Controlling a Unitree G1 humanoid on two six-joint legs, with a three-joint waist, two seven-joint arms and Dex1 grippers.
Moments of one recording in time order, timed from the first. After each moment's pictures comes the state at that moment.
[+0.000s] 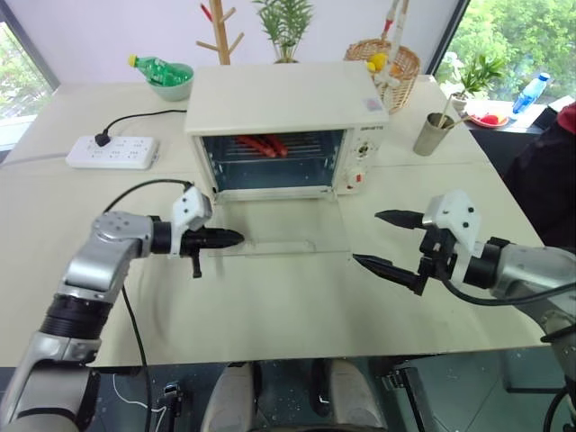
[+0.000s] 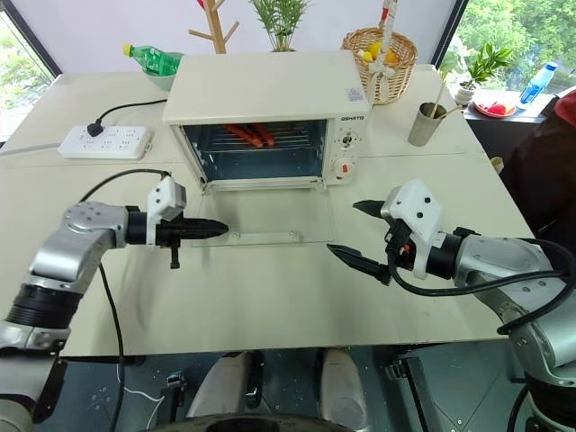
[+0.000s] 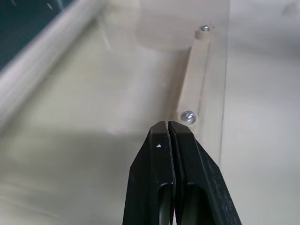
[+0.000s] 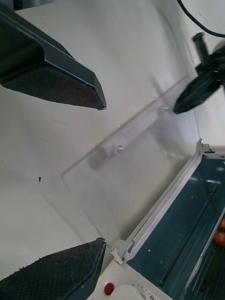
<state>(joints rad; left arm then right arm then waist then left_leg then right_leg) -0.44 0.70 -0.11 0.06 -0.30 0.37 -1.20 -0.13 -0.84 -0.25 -0.71 0.68 0.84 0.72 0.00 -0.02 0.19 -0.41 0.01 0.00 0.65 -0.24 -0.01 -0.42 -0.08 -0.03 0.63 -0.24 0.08</state>
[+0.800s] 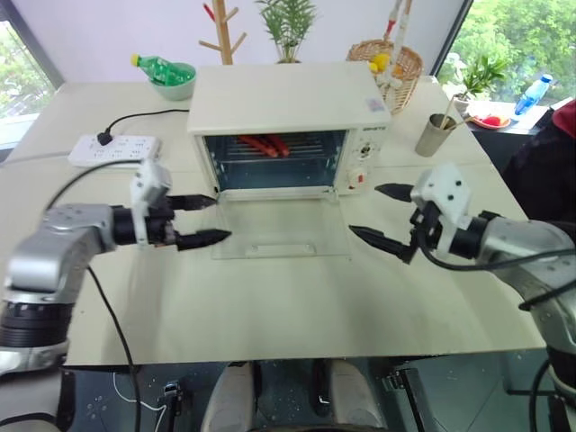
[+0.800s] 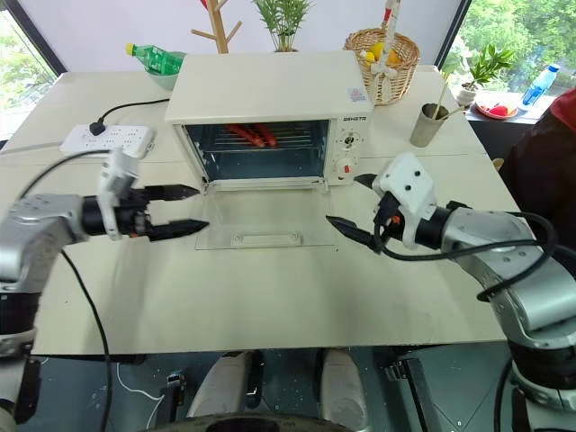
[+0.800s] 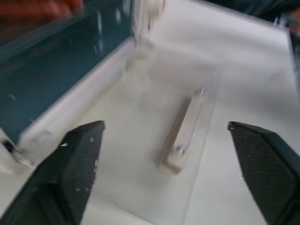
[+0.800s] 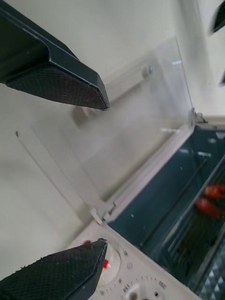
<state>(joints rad) -0.43 0.83 0.18 -0.12 -0.63 0.72 -1.15 -0.33 -0.82 -0.10 -0.55 0.55 0.76 0.65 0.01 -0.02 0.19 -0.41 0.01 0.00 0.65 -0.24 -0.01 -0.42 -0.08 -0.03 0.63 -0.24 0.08</state>
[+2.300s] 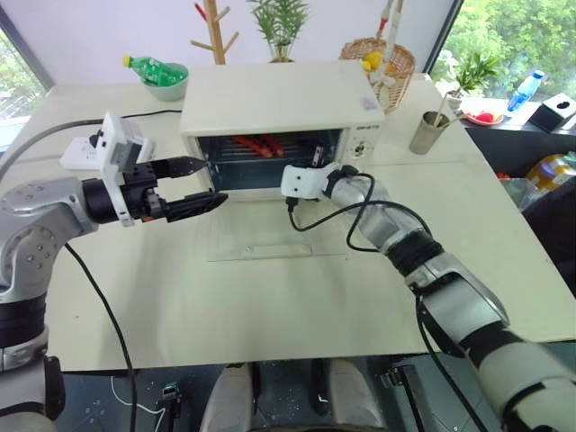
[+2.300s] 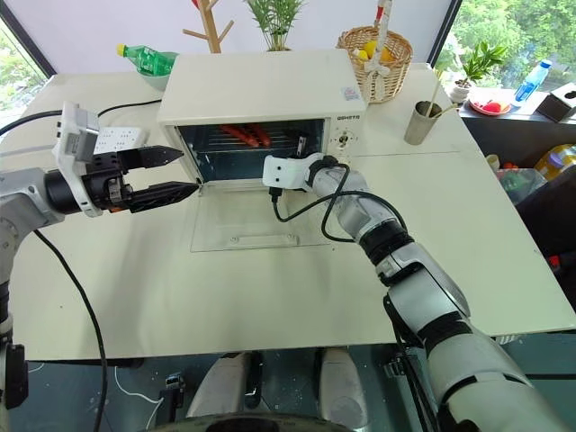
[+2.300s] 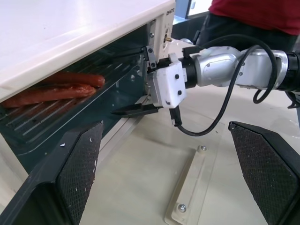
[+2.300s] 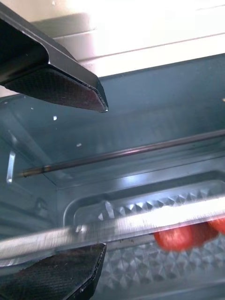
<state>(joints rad) -0.49 0.86 0.25 -0.24 -0.78 0.82 -0.97 -1.00 -0.32 0.52 0.72 -0.55 -0.12 0.26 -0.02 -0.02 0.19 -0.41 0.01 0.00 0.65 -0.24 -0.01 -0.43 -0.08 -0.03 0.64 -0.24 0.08</state>
